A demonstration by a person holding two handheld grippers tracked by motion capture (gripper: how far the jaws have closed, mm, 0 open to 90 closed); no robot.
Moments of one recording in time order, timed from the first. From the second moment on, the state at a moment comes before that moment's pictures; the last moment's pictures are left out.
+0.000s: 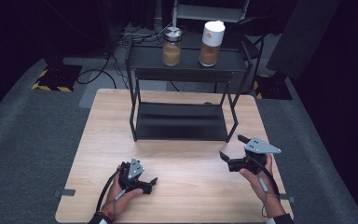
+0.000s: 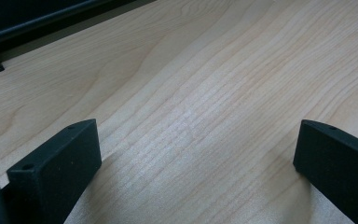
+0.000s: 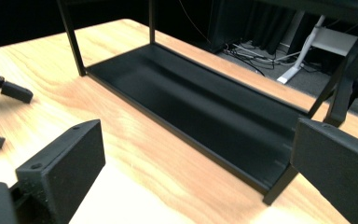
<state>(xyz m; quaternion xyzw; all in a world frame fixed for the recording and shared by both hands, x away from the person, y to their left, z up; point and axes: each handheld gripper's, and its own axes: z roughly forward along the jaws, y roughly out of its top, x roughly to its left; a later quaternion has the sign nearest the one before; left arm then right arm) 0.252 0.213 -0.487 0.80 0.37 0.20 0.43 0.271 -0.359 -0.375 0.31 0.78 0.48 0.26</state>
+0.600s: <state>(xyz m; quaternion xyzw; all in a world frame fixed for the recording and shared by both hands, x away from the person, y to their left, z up) 0.252 0.213 -0.487 0.80 0.37 0.20 0.43 0.258 -0.368 -0.417 0.33 0.80 0.44 0.25</state>
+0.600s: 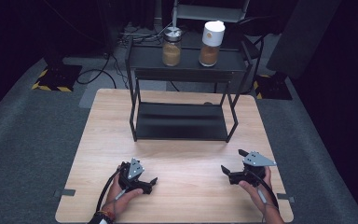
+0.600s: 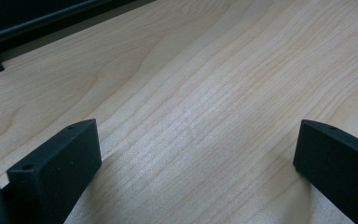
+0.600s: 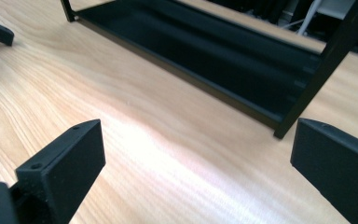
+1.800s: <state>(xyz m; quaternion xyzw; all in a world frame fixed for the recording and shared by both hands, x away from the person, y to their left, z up) 0.252 0.213 -0.487 0.80 0.37 0.20 0.43 0.243 -0.384 -0.480 0.36 0.81 0.42 0.20</state>
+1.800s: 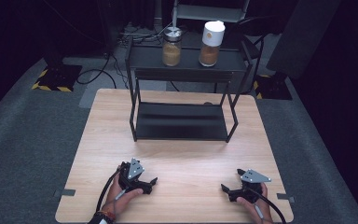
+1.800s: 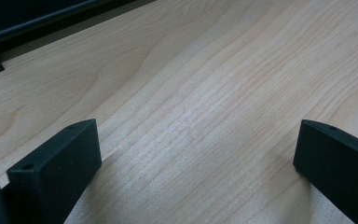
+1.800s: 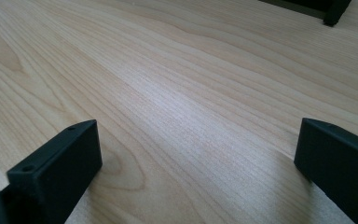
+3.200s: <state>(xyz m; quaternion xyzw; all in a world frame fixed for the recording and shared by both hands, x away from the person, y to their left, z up) 0.251 0.213 -0.487 0.80 0.37 0.20 0.43 0.241 -0.383 -0.480 0.37 0.81 0.42 0.20</state>
